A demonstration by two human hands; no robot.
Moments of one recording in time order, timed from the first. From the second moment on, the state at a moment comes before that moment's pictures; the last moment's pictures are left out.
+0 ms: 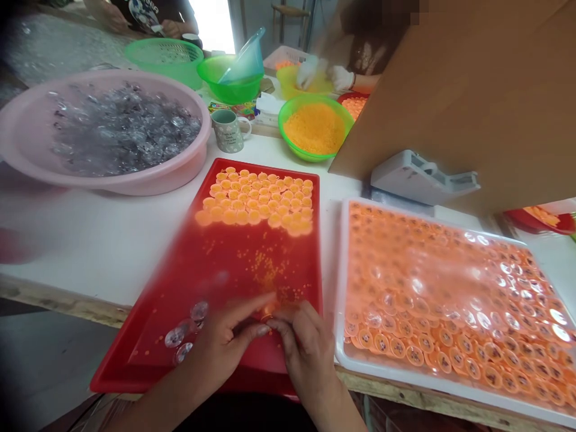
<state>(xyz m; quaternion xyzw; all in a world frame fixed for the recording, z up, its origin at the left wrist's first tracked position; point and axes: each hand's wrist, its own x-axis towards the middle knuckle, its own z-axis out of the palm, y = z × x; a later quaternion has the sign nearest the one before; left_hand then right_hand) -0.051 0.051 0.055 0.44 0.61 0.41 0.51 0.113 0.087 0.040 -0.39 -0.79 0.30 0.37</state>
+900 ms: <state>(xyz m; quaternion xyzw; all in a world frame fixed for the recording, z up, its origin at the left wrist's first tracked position) -0.037 0.051 0.053 0.55 0.60 0.46 0.35 0.103 0.072 0.034 -0.47 -0.72 0.35 0.37</state>
